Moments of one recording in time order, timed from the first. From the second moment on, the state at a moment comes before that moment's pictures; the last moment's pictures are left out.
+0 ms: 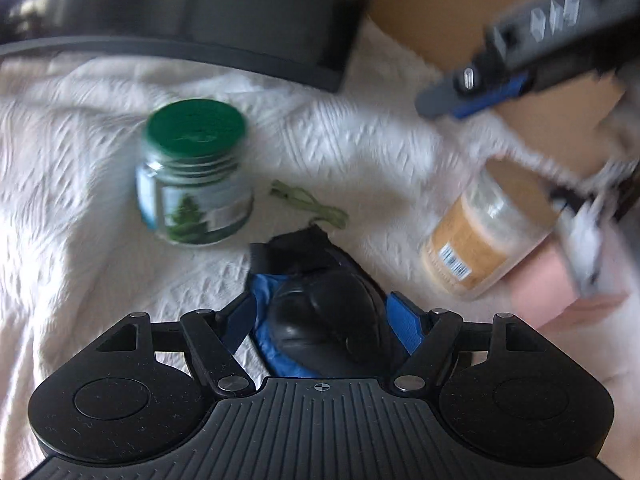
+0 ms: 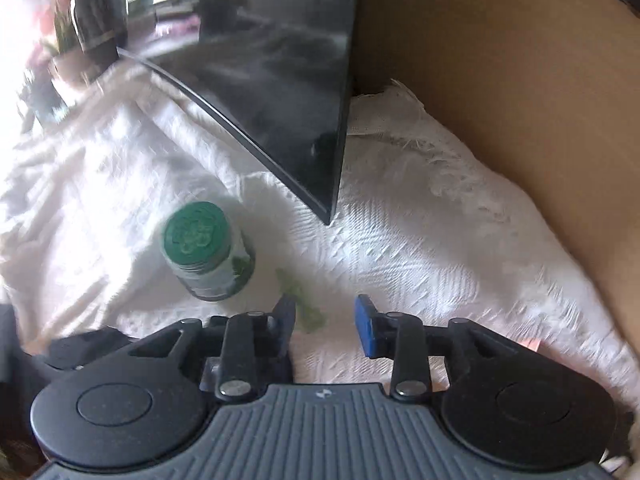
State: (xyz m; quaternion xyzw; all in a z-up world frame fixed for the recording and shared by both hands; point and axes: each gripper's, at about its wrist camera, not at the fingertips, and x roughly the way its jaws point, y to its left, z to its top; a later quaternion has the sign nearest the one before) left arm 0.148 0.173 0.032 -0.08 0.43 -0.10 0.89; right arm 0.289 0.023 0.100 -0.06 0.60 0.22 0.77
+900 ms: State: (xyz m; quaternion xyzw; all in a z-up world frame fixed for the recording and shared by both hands) left arm 0.139 0.174 0.026 -0.05 0.45 -0.07 0.89; right arm 0.306 0.047 0.054 -0.12 0.63 0.26 0.72
